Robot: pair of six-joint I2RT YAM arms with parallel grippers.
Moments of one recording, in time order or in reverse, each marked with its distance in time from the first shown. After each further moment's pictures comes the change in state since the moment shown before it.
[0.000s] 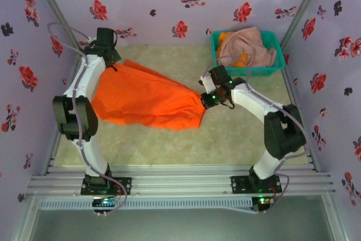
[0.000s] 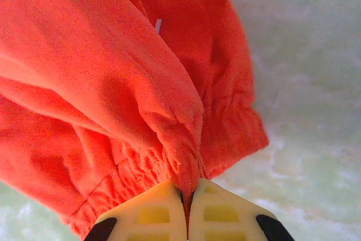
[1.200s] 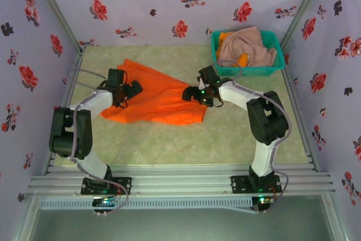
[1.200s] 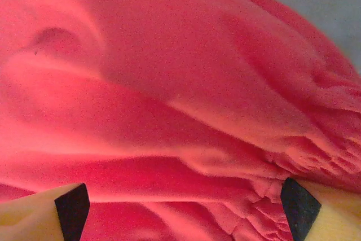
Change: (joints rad) left arm -0.079 -0.282 -0.837 0.500 0.371 -0.121; right arm 0.044 0.181 0.031 0.193 -0.056 0.581
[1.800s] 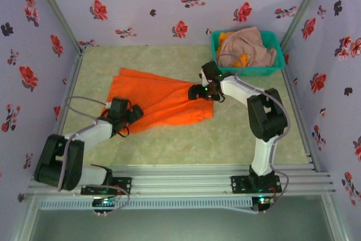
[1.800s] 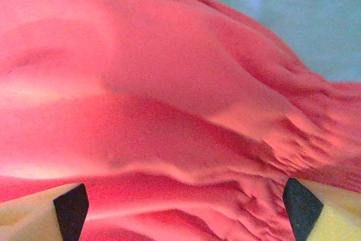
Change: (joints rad) left arm -0.146 -0.345 -0.465 0.136 -0.131 -0.144; right arm -0.041 -0.004 0.076 -0.113 0.120 -0.249
